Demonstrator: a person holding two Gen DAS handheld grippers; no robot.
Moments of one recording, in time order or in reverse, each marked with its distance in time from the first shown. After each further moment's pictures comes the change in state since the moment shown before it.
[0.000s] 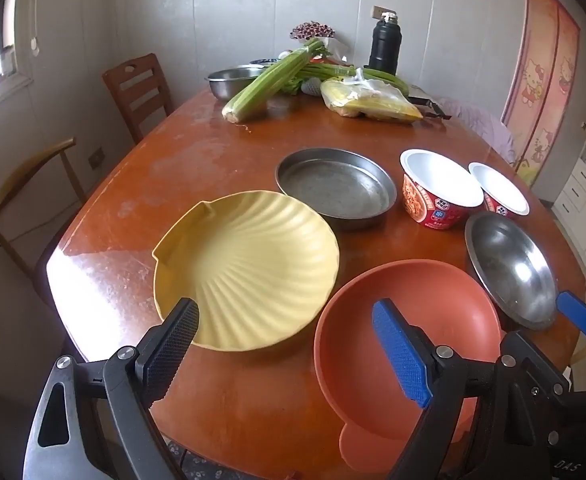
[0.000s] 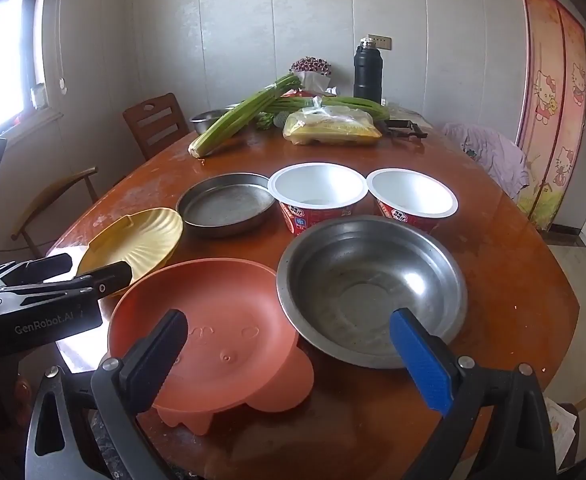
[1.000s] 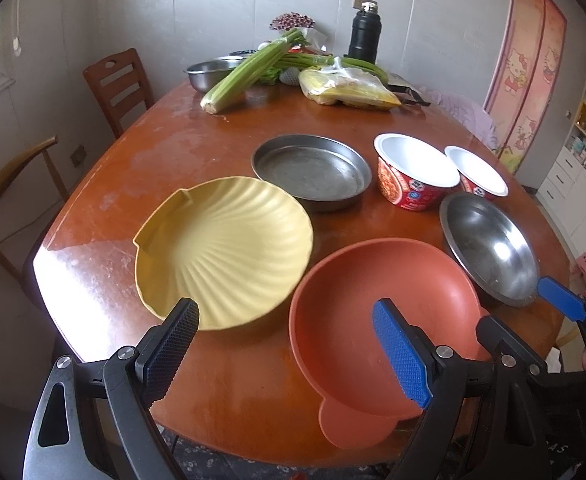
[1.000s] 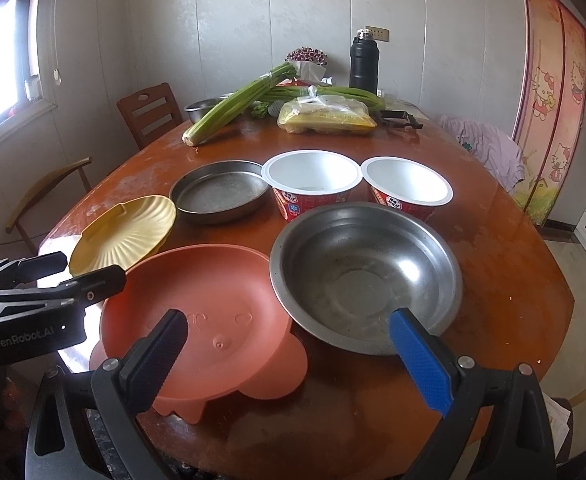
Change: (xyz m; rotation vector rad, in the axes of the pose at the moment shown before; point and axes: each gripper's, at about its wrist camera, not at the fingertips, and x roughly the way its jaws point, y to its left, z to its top) left arm -0.008 -0.009 -0.009 0.038 0.034 -0.068; right arm 0.002 -0.003 -0.005 -0.005 0.035 -0.020
